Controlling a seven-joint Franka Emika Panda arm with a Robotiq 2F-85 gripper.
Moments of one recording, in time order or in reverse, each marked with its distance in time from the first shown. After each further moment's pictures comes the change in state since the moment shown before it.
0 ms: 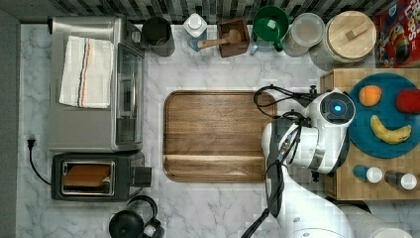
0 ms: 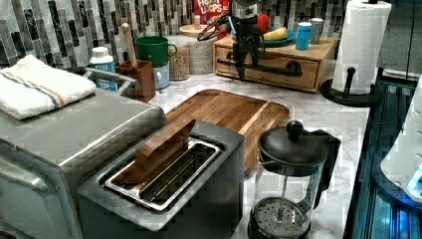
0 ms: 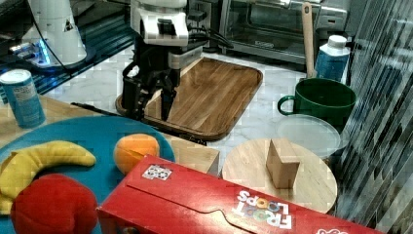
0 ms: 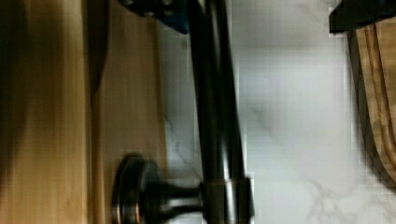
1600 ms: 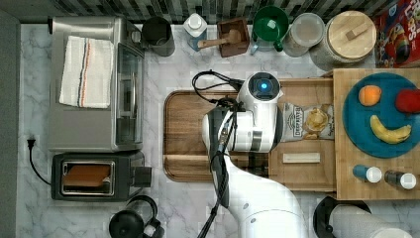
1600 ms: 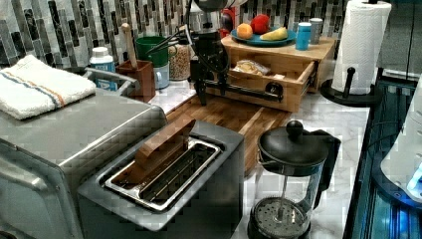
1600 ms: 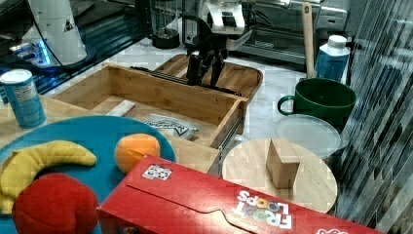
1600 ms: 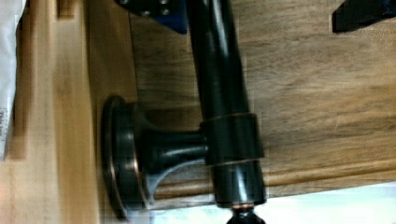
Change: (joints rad) arm 0.067 0.033 0.243 0.012 0.116 -0.105 0.285
